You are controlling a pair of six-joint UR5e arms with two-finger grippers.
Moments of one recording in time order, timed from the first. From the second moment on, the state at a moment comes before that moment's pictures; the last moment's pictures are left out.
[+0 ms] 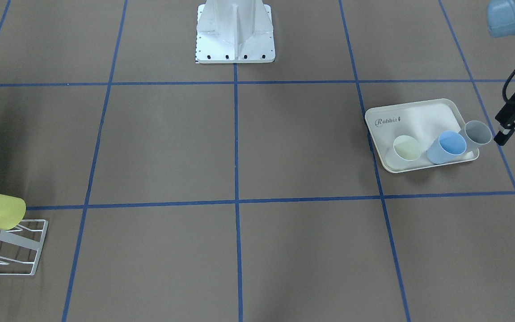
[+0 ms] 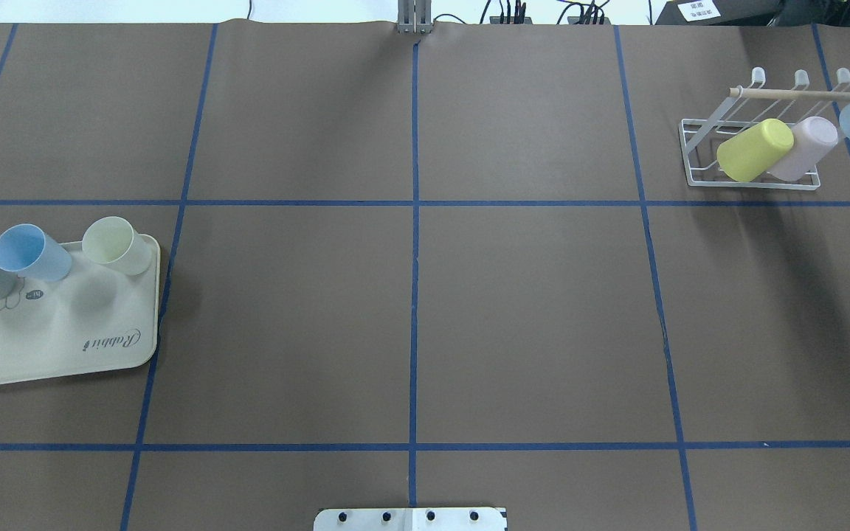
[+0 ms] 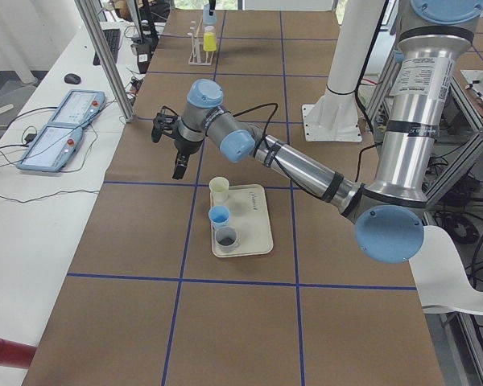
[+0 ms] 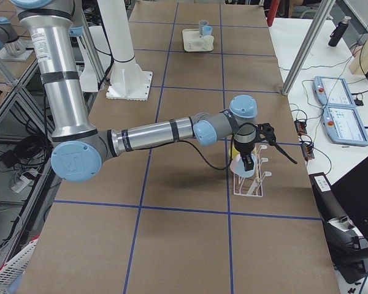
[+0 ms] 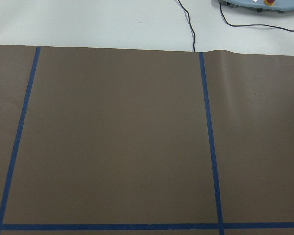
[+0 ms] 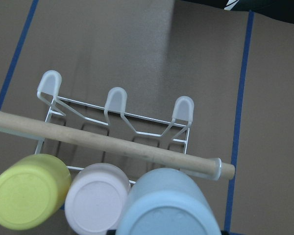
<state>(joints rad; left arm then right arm) -1.28 -1.71 -1.92 -1.87 -2.15 -0.72 1.39 -1.37 1.60 -1.35 2.21 0.25</state>
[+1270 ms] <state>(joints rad) -1.28 -1.69 -1.95 -1.87 -2.15 -0.73 1.36 -1.35 1.52 -1.35 2.21 0.26</state>
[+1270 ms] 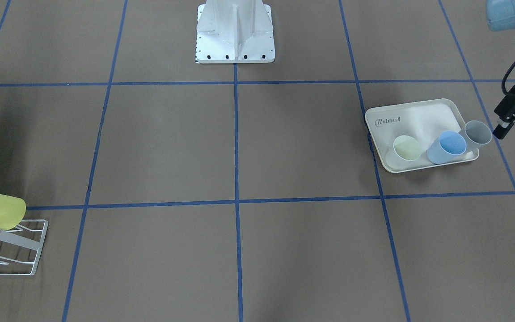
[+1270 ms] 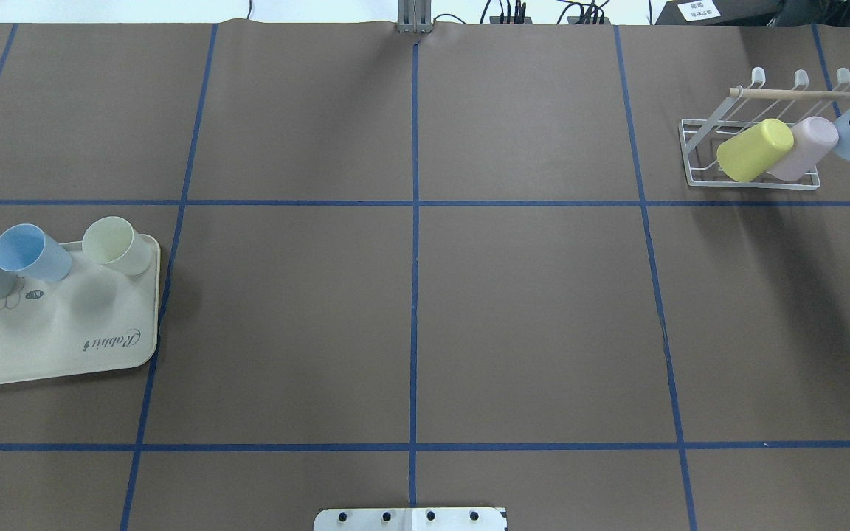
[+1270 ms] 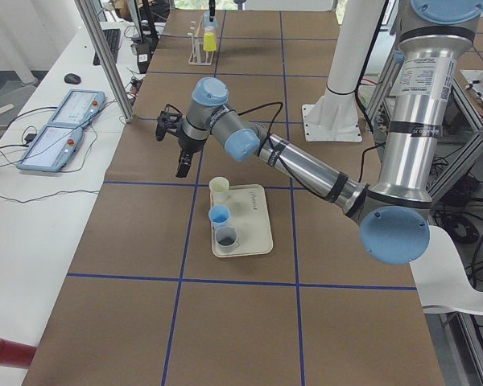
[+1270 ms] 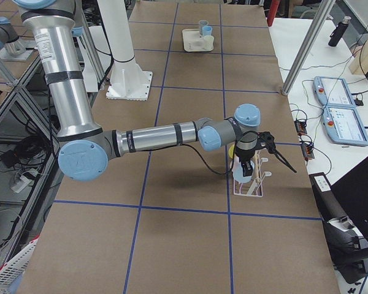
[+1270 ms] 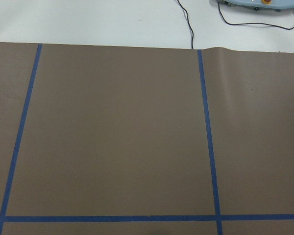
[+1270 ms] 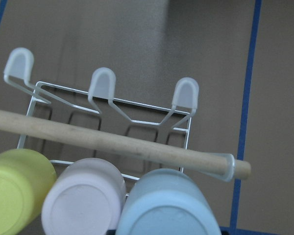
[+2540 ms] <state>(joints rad) -1.28 -1.68 -1.96 -1.87 -2.15 -0.73 1.33 -1.33 1.46 -1.32 2.22 0.27</state>
